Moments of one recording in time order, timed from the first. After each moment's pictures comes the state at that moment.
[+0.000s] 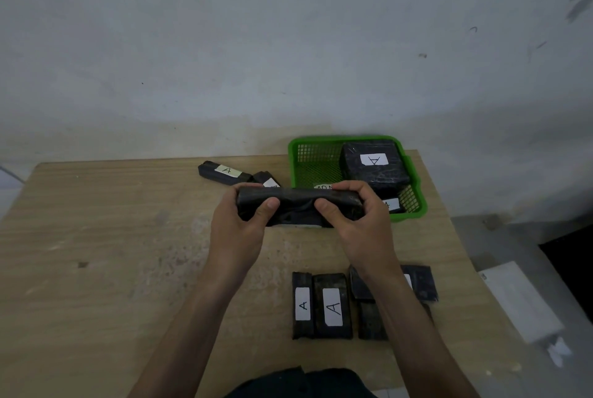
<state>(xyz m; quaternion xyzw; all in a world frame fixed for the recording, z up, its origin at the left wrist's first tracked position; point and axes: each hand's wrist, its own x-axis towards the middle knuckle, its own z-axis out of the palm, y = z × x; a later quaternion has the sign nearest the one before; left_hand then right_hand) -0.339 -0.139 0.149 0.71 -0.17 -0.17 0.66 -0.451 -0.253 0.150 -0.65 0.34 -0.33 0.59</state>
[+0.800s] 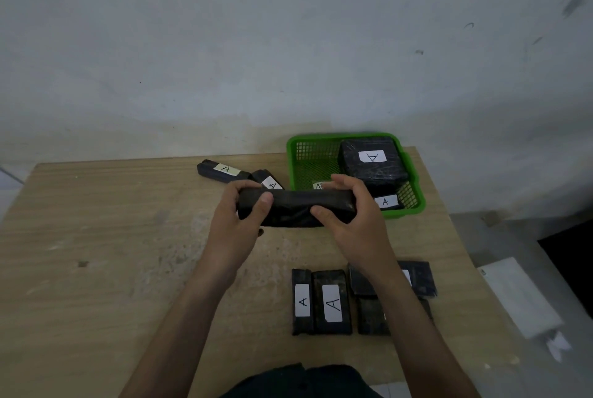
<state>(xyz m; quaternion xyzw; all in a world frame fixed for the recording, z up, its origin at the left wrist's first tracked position) -0.336 -0.133 0.147 0.72 -0.18 -0.24 0.62 -0.459 -0.255 0.142 -0.73 0.32 -0.27 0.54</state>
